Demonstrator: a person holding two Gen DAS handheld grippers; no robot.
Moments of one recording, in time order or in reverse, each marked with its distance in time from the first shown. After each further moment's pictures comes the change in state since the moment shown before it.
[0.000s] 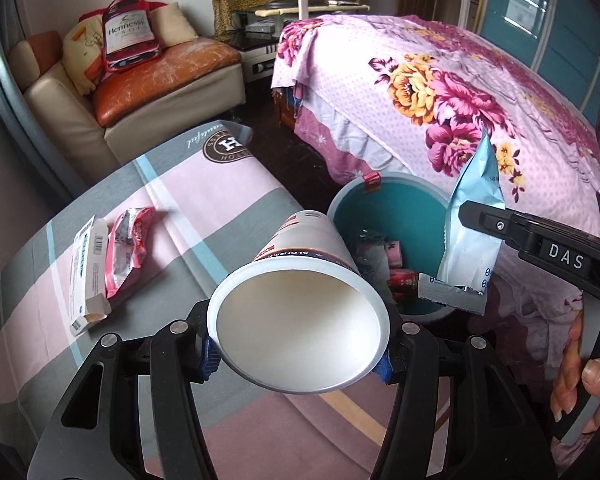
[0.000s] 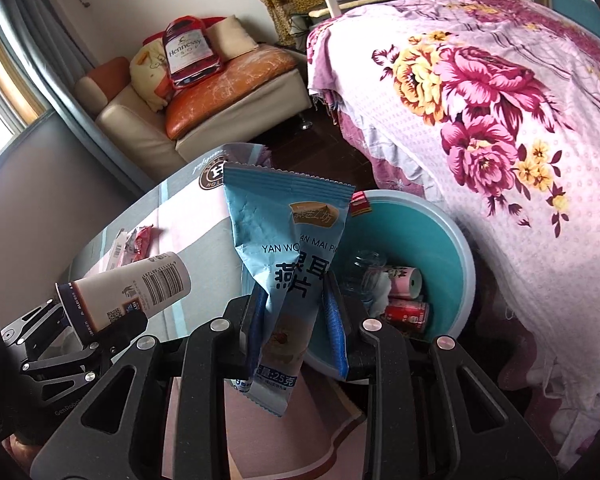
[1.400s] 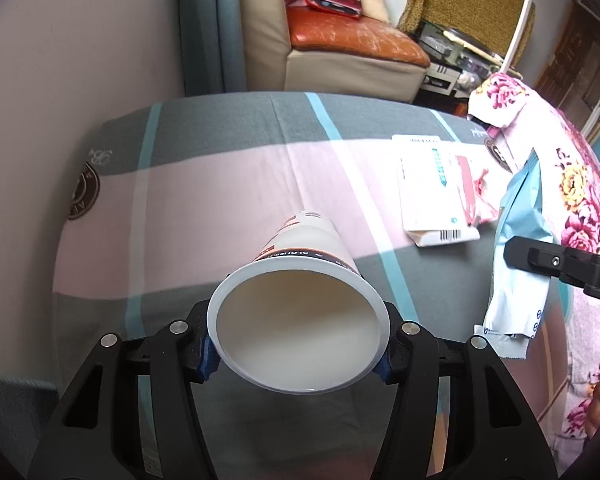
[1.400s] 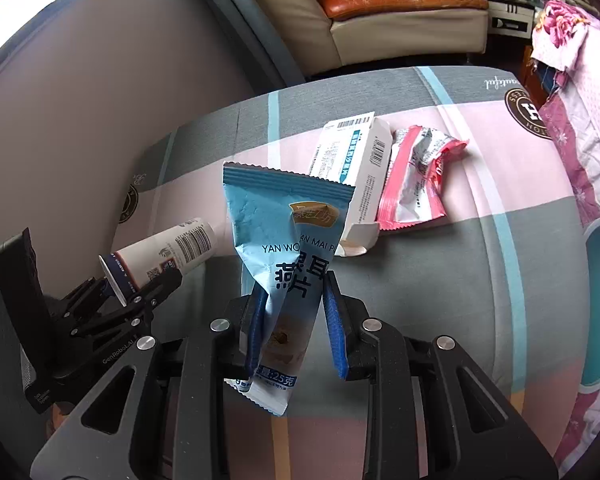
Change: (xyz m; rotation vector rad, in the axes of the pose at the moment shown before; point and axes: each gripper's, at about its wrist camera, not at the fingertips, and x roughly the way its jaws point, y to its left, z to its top) left arm -0.060 0.309 -0.153 -0.505 0.046 0.168; right arm 0.107 0.319 -0.063 -0.345 0.372 0.215
